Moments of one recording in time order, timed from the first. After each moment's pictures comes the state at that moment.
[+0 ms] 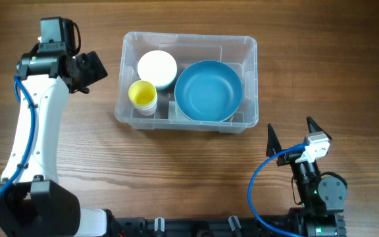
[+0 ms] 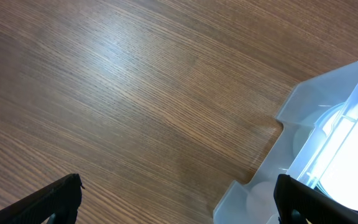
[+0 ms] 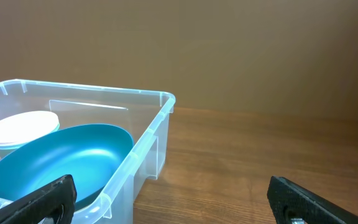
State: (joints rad) left arm 0.06 1.62 1.47 -1.01 -0.17 -0.41; right arm 0.01 0.02 0.02 -0.01 -0.16 -0.01
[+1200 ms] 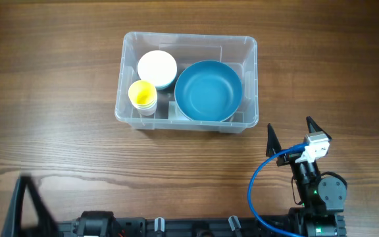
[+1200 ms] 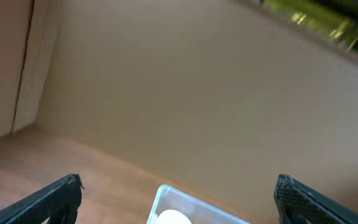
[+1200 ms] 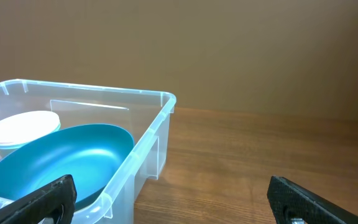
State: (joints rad) left arm -0.05 0.37 1.49 -1.01 -0.17 -0.42; right arm 0.01 0.02 0.02 -0.01 -0.16 -0.01
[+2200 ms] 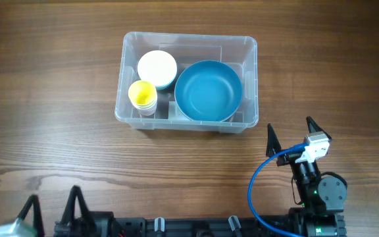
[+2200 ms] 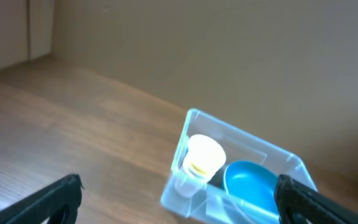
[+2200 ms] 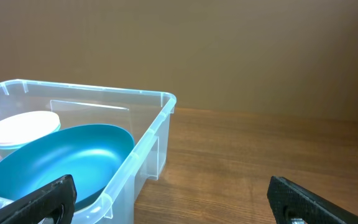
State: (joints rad) left arm -0.05 0.02 1.04 -1.15 -0.13 -0.42; right arm 0.01 0.02 0.02 -0.01 -0.16 -0.01
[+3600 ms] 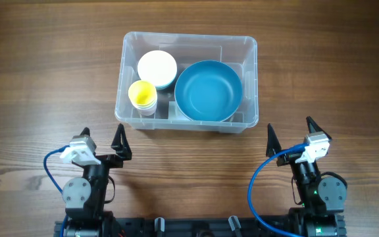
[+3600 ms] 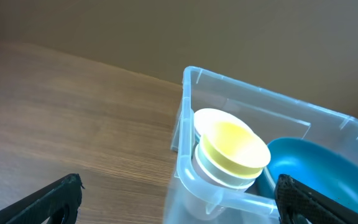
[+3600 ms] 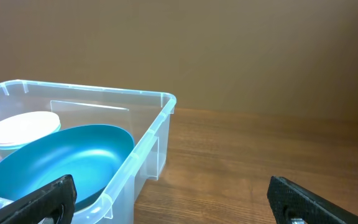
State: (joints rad) left arm -0.01 0.01 0.04 -0.13 0.03 -0.31; right arm 0.01 0.02 0.02 -0.01 -0.16 -0.01
